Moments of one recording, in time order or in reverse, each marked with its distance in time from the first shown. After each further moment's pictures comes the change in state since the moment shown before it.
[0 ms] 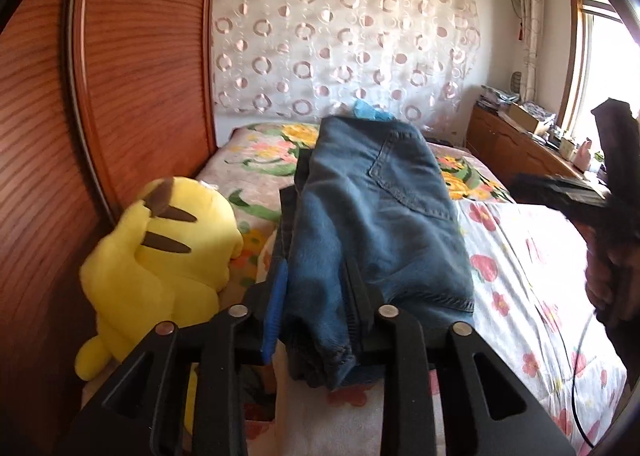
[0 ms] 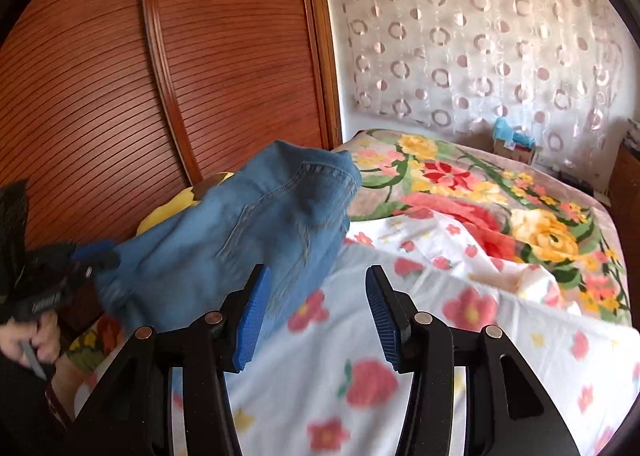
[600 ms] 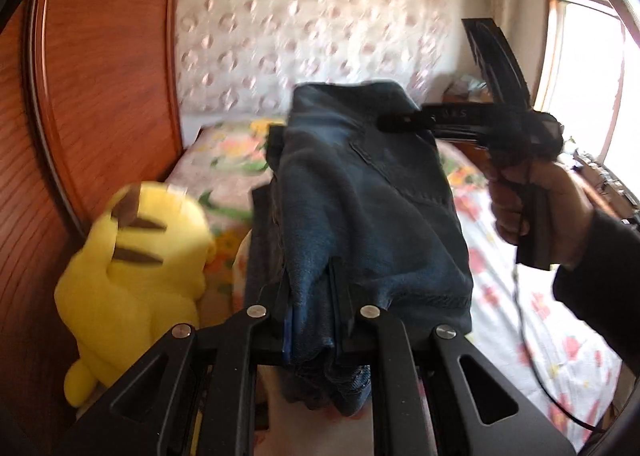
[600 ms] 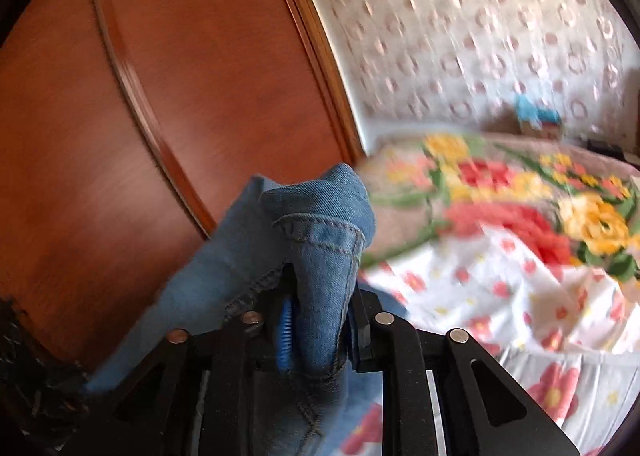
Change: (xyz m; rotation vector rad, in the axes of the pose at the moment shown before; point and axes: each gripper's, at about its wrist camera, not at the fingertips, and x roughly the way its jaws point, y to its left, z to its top) left arm 0.030 -0.004 -0.010 0.044 0.065 -0.109; right arm 0.123 -0.027 0.076 0.170 0.024 0.104
